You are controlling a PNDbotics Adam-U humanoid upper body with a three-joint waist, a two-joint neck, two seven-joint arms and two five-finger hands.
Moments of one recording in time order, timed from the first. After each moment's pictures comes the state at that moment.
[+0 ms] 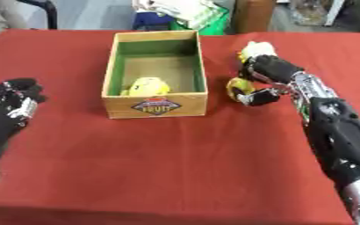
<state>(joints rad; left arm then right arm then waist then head) -0.18 0.33 -0.08 -1.73 0.18 0.02 0.03 -0.91 -0.35 0.03 -0.67 1.32 -0.76 -0.12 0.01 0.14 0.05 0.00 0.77</state>
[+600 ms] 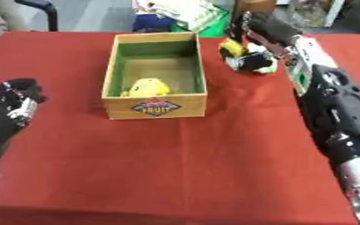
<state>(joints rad) -0.18 0.33 -0.08 -1.73 0.18 0.02 0.03 -1.03 -0.32 0.03 -0.75 1.09 -0.78 -0.02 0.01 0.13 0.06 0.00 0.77</state>
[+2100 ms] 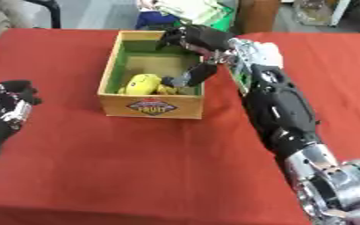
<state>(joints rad) -0.20 0.33 -0.09 -1.73 0.18 0.02 0.01 -1.09 -0.21 0.02 -0.71 1.12 -0.84 0.07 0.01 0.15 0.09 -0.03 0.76</state>
